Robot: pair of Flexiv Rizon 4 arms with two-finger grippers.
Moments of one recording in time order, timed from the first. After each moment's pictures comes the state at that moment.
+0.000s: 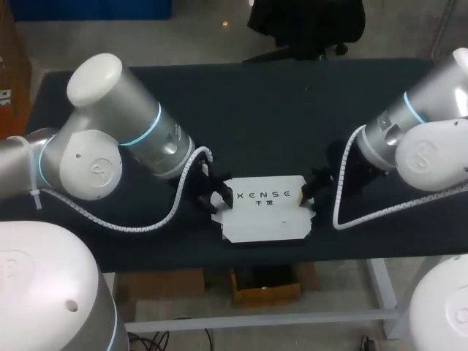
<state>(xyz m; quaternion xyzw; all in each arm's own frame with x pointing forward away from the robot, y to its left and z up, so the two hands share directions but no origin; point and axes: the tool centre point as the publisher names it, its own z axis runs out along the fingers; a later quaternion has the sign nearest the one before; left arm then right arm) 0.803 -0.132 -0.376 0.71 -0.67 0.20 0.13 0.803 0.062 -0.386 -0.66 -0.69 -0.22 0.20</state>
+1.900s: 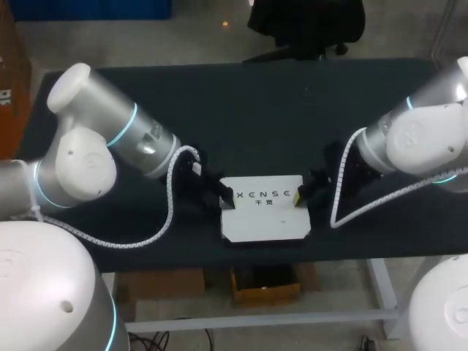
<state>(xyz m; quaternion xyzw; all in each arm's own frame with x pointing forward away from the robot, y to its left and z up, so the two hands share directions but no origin) 0.805 -0.143 -0.379 0.65 -0.68 0.24 0.23 0.804 0.074 -0.390 -0.64 -0.70 -0.24 0.22</state>
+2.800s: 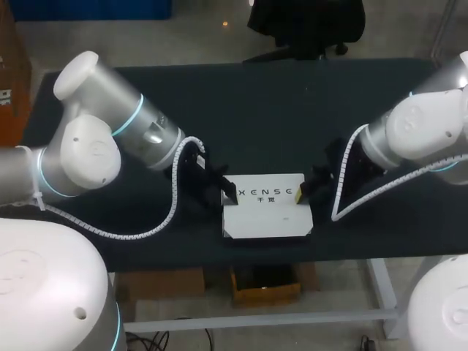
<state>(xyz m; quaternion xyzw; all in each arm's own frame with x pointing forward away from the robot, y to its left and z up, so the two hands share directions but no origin) 0.806 -0.148 -0.368 0.68 -0.66 0.21 0.24 0.806 0.069 -0.382 -0.65 -0.69 -0.23 0.23</state>
